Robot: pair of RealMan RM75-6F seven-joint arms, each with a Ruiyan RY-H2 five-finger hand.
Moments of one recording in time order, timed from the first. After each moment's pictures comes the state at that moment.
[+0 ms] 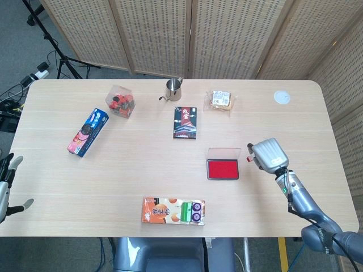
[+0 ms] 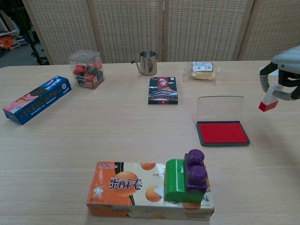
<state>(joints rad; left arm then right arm) -0.07 -1.02 -0.05 -1.81 1.38 1.46 0.16 0.66 -1.27 0.07 -1.43 -1.25 0.95 -0.34</state>
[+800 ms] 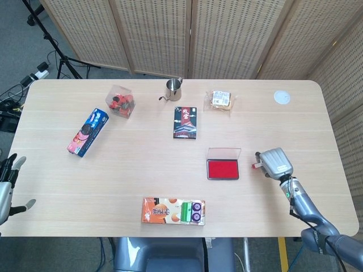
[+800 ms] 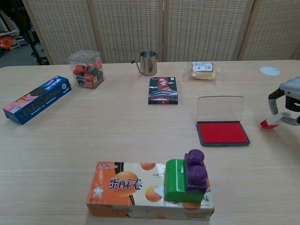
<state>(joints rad) -0.07 -1.03 -0.04 -1.81 1.39 1.46 0.18 0.60 -1.43 0.04 -1.14 -1.32 0.94 -0.17</state>
